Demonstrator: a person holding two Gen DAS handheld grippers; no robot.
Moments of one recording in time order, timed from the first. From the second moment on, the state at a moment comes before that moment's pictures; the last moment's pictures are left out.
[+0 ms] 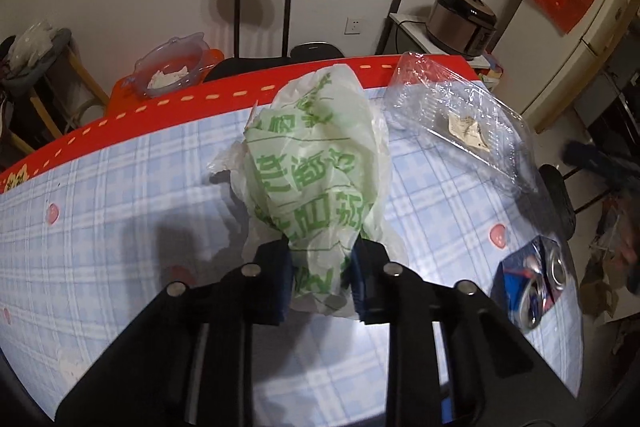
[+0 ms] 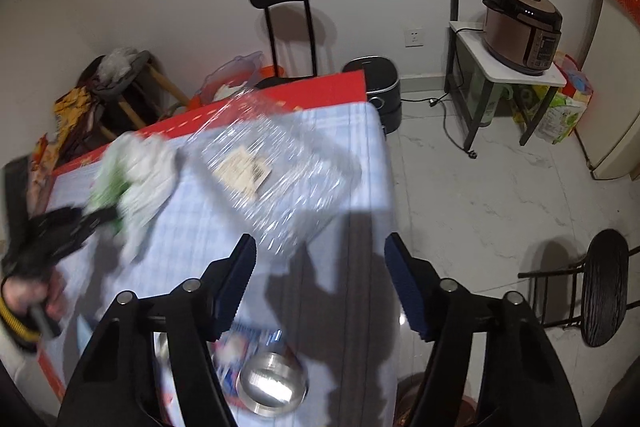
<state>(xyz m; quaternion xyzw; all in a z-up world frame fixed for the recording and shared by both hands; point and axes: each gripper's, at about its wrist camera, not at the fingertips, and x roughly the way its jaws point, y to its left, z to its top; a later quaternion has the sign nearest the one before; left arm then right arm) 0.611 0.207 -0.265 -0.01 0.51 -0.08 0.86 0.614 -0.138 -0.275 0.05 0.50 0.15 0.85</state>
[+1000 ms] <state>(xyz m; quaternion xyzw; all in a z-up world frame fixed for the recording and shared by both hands) 0.555 0.223 -0.222 -0.06 0.47 -0.08 0.88 0.626 -0.126 -0.303 0.09 0.52 0.09 0.84</state>
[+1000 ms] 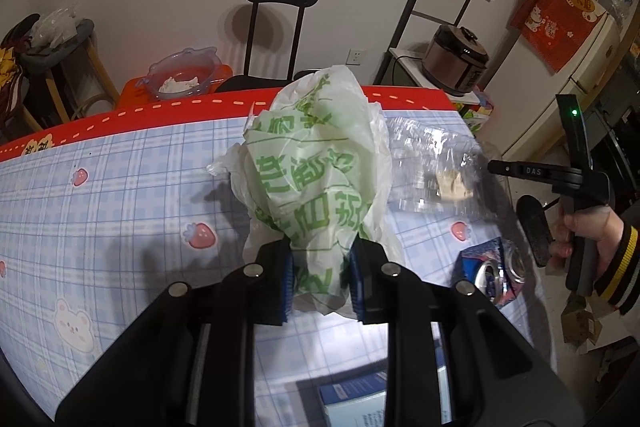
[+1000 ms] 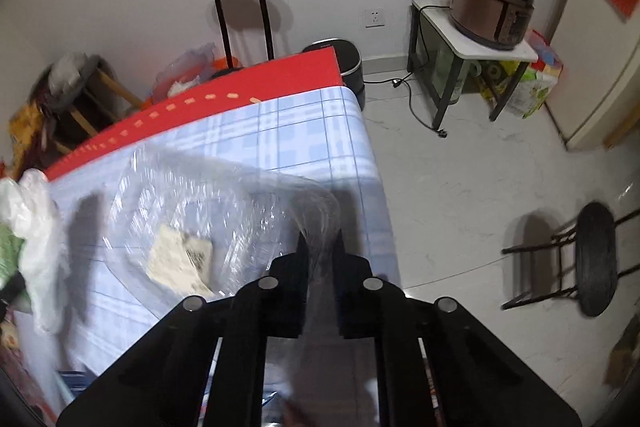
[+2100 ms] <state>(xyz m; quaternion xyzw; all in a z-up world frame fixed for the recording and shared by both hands) 0.394 0.138 -0.126 -0.04 0.42 -0.19 0.89 0.326 -0.242 -0.152 0.18 0.36 -0.02 0.91</state>
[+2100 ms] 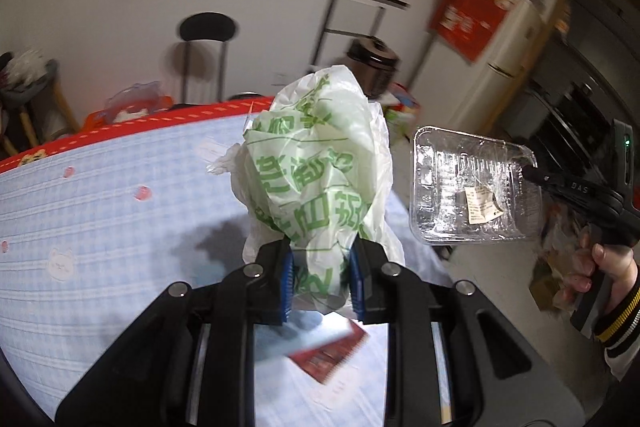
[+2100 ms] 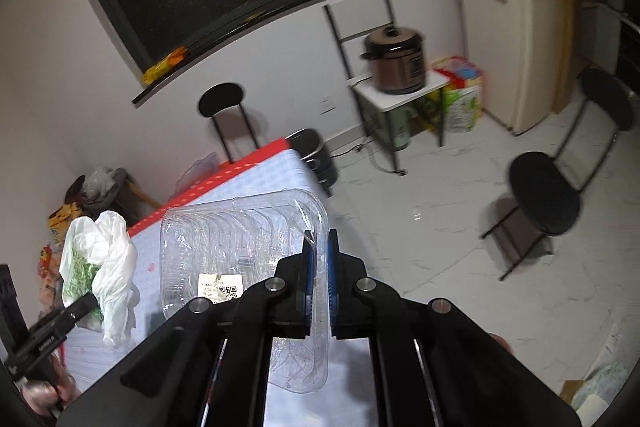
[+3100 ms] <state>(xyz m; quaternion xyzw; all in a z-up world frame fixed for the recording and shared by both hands) 0.258 -0.249 -0.248 0.08 0.58 -0.30 0.75 0.116 -0.542 -0.213 0.10 0.38 -0.18 0.90</state>
